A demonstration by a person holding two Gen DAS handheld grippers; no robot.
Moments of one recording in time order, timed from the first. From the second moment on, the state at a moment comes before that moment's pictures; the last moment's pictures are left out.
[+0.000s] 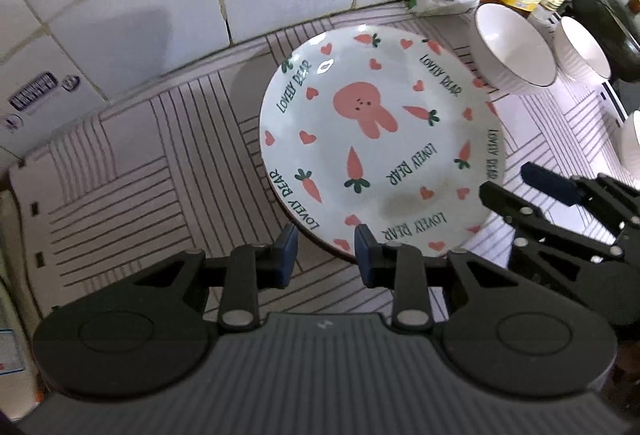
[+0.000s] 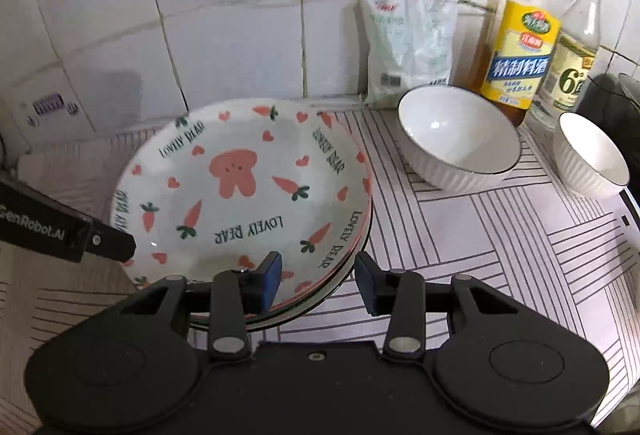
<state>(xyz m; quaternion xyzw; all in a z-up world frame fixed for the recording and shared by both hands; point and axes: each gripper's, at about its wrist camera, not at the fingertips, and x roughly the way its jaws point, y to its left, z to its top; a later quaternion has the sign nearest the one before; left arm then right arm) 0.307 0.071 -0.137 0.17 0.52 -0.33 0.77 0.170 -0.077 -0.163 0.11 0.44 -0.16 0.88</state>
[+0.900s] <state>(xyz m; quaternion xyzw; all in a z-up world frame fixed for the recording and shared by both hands) 0.185 0.047 -0.020 0.21 0.45 -0.34 0.80 0.036 -0.131 -0.050 0.08 0.41 -0.17 0.89</state>
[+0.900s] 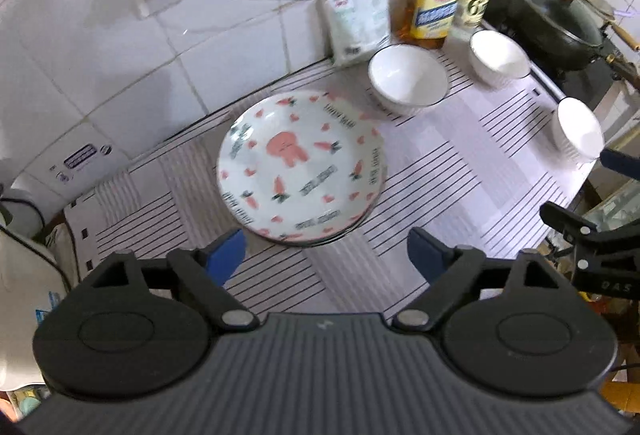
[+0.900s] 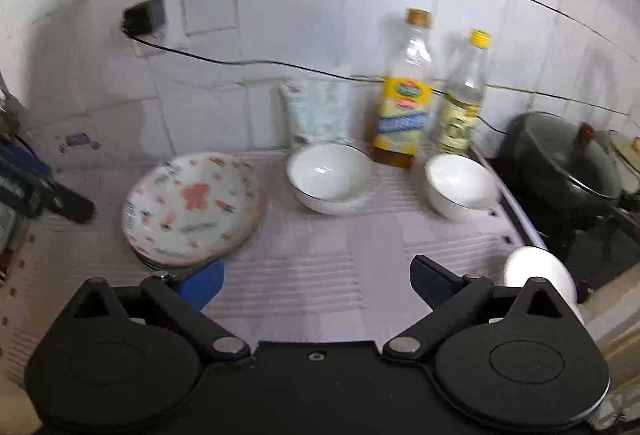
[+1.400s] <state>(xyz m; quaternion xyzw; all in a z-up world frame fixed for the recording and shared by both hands) 0.110 -0.081 -0.022 0.17 0.47 -0.36 0.79 -0.069 -0.264 -0.052 0.05 0.38 -0.19 0.90</state>
